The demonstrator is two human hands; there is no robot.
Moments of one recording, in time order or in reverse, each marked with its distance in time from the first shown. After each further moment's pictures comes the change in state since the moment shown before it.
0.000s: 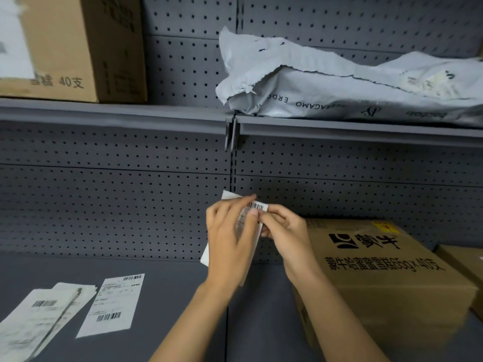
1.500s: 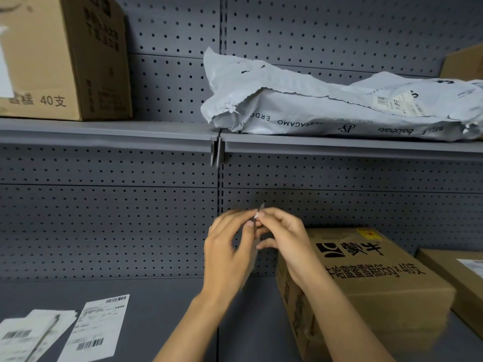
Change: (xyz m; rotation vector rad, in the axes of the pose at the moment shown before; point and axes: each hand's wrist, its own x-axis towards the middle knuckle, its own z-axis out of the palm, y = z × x) left_hand 0.006 0.008 0.007 -0.077 -0.051 0.084; right_hand 0.006 -0.021 -0.019 -0.037 -0.102 -0.060
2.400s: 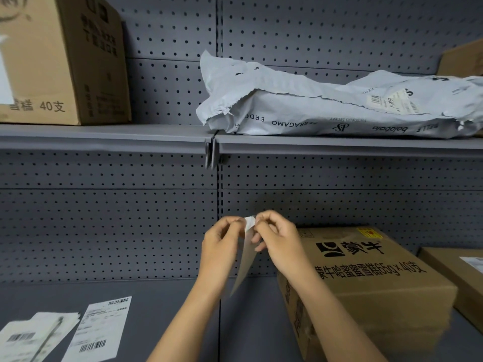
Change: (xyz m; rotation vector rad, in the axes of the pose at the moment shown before) left_hand 0.014 0.005 -0.006 -0.402 -0.118 -0.658; right_hand 0.003 0.015 0.004 -0.274 0.051 -0.077
